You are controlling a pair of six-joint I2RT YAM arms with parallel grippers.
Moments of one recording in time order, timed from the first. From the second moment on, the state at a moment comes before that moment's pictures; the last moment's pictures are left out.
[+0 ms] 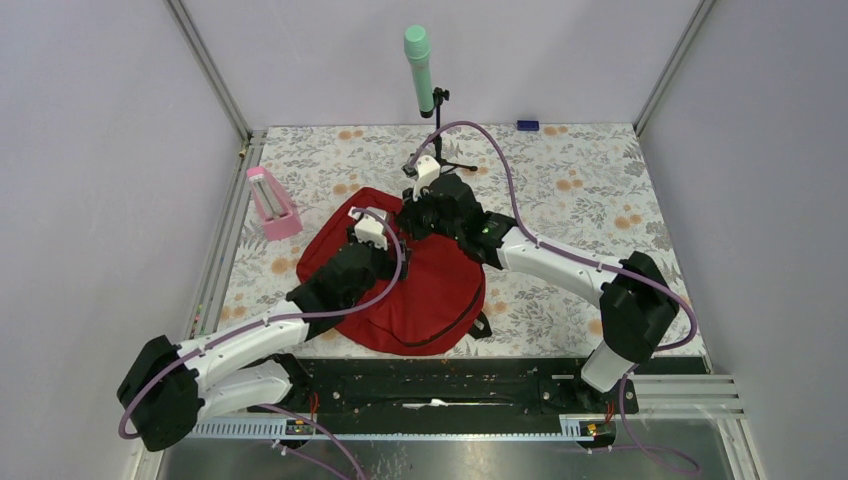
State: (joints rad) left arm -0.80 1.05 0.53 0.18 -0.34 -0.26; right arm 0.86 1.65 1.24 0.01 -0.04 0.29
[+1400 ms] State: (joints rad) left arm -0.96 1.04 0.49 0.19 -0.44 -0.01; right arm 0.82 1.83 1.50 -0.26 0.01 0.26
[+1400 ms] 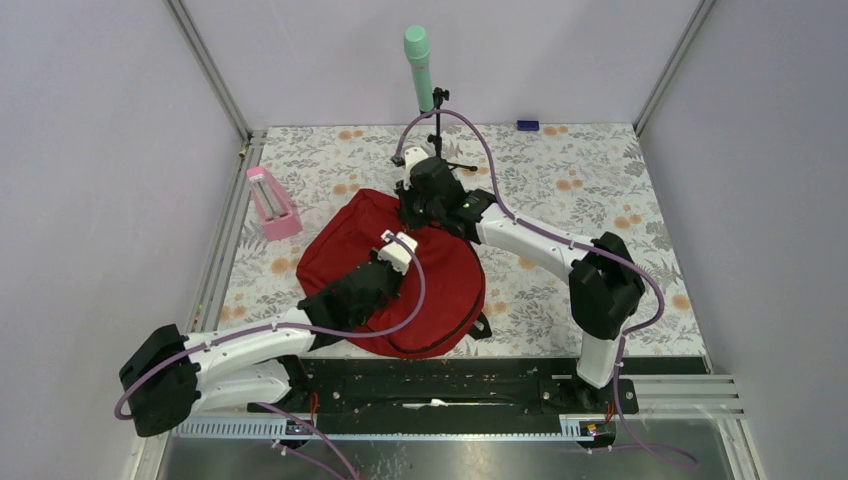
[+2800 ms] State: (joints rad) left arm -0.86 1.02 0.59 -0.01 -0.32 -0.35; right arm 0.61 1.65 1.32 -0.07 -0.10 0.24
